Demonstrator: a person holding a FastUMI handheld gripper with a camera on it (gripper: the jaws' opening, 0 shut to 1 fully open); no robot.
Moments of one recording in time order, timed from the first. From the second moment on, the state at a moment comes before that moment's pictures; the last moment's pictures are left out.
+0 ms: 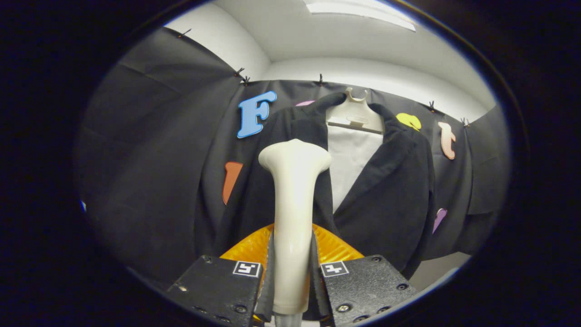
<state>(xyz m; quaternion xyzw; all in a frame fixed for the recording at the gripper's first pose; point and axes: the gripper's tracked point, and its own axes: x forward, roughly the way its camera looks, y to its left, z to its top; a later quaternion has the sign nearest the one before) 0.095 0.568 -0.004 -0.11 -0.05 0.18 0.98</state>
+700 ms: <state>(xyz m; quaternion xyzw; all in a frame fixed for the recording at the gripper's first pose) 0.092 0.539 -0.070 -0.14 0.01 0.16 0.98</state>
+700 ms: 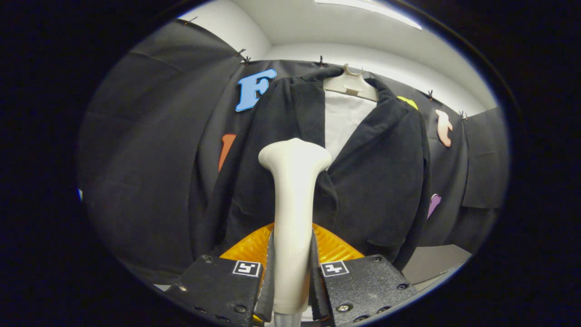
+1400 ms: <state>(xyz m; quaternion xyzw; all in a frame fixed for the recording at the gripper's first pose) 0.064 0.531 -0.137 -0.15 0.07 0.16 0.97</state>
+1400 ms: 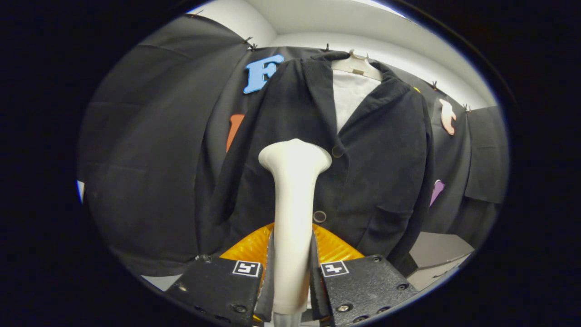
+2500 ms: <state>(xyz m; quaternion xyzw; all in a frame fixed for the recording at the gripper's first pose) -0.002 0.492 -0.274 -0.12 0.26 0.12 0.95</state>
